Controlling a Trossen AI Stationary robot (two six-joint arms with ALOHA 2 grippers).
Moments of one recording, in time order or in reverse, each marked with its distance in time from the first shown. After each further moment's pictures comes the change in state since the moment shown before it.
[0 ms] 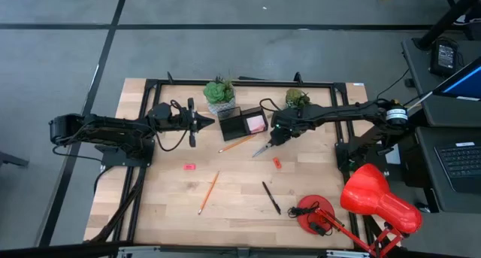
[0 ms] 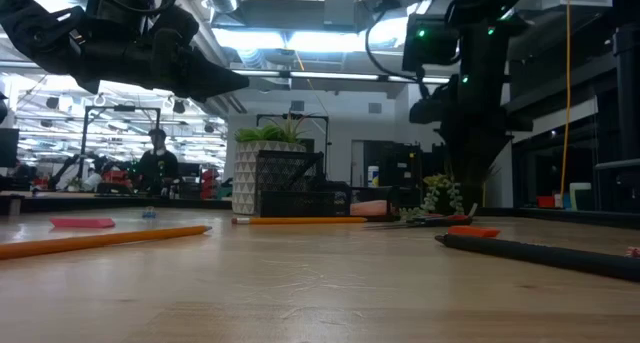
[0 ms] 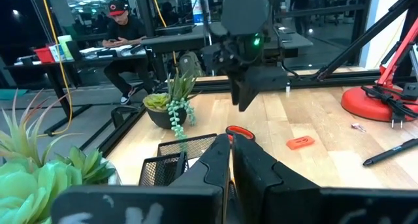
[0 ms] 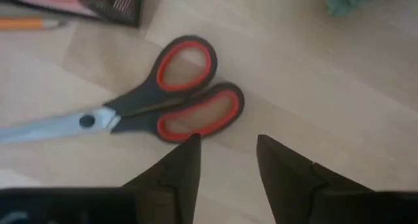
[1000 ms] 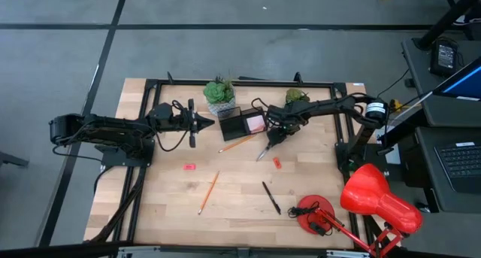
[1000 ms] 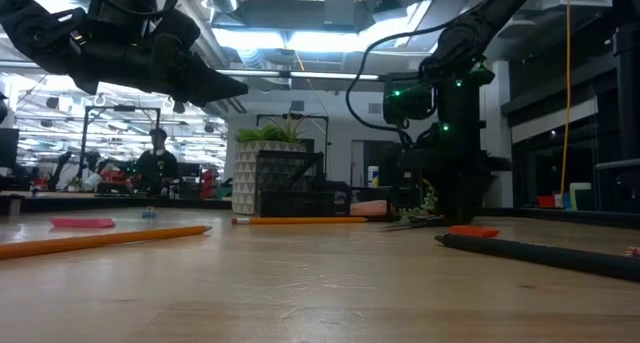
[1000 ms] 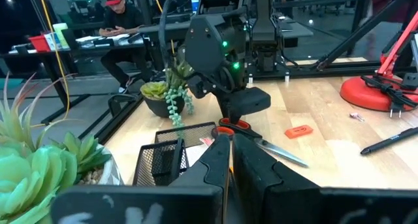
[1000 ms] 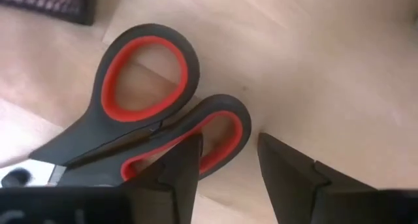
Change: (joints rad) left arm 0.000 0.000 0.001 -0.044 0.000 0.000; right arm -0.142 0.237 0.002 0.135 -0.112 -0.242
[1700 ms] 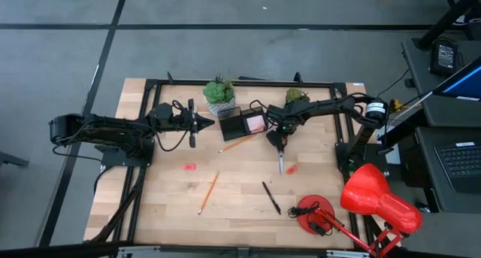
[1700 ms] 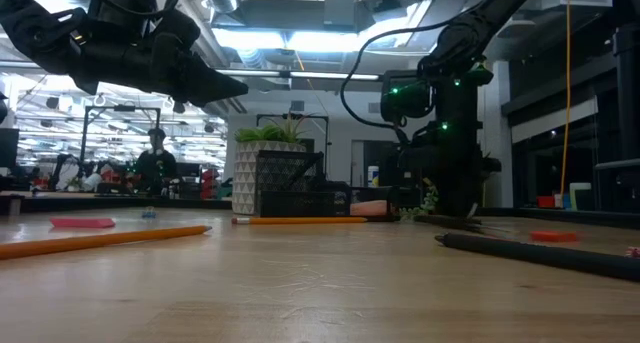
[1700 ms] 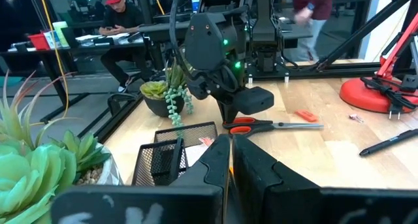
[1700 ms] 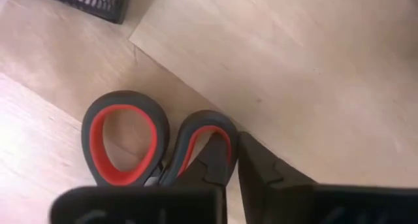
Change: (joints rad) left arm 0.000 0.000 0.000 0.000 0.000 -0.011; right arm -0.001 0.002 -0.002 0.020 0.011 -0.089
